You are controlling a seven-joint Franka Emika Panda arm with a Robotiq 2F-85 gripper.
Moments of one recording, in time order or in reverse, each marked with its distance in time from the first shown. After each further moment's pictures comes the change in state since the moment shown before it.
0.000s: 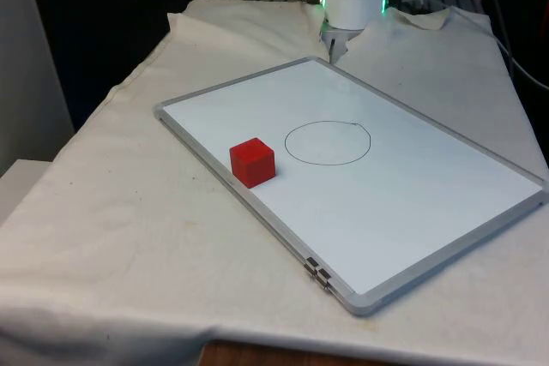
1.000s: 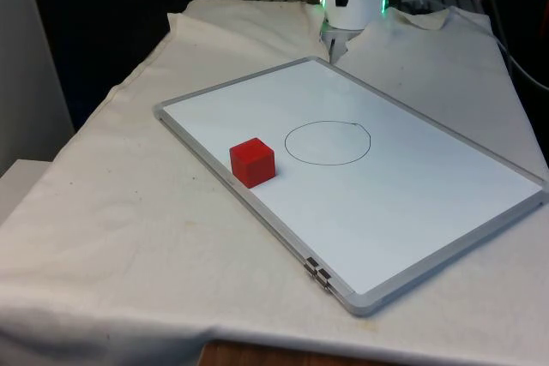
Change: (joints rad) arm -0.017 0.129 -0.014 0.001 0.061 0.165 0.033
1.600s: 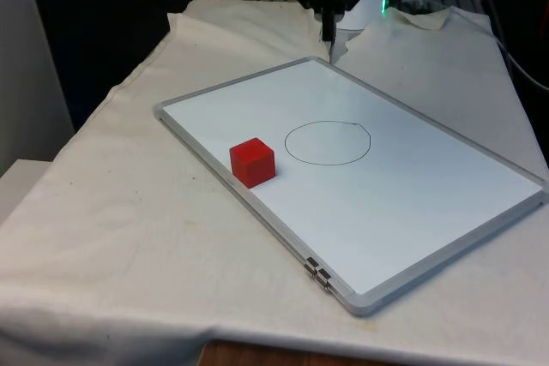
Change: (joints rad) arm -0.010 0.092 -0.006 0.035 0.014 0.096 0.030
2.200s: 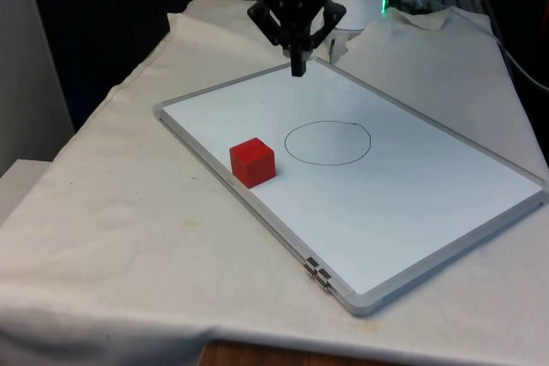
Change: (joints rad) arm -0.022 0.112 -0.051 0.033 0.084 0.097 -0.053
